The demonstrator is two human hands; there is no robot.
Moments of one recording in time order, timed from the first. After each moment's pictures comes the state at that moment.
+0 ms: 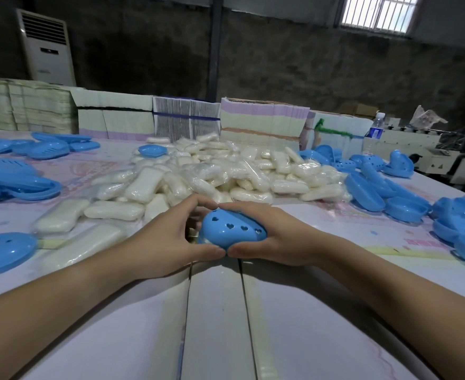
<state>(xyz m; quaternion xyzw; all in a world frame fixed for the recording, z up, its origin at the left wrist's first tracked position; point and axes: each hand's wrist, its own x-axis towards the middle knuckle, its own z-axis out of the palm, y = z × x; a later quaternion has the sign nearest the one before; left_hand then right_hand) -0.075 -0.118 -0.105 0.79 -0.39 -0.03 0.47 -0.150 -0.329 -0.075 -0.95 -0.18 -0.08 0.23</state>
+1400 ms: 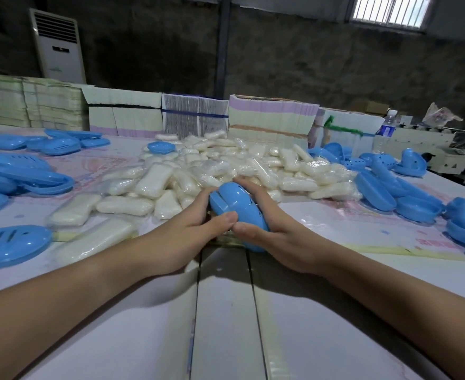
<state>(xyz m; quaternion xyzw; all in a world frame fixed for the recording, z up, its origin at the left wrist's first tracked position) -0.095 -0.125 -0.097 0.68 -0.39 -0.13 0.60 -0.161 -0.313 -0.086 -0.89 -0.18 -0.10 0.42</state>
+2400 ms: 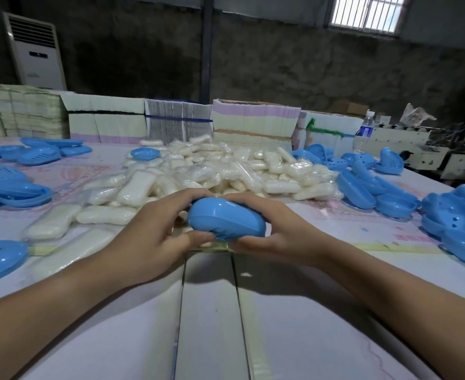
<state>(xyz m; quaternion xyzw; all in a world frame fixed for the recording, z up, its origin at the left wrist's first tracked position) -0.085 -0.110 -0.094 0.74 -0.50 0.14 0.42 -0.164 -0.333 -0.074 -0.91 -0.22 -0.15 0.32</state>
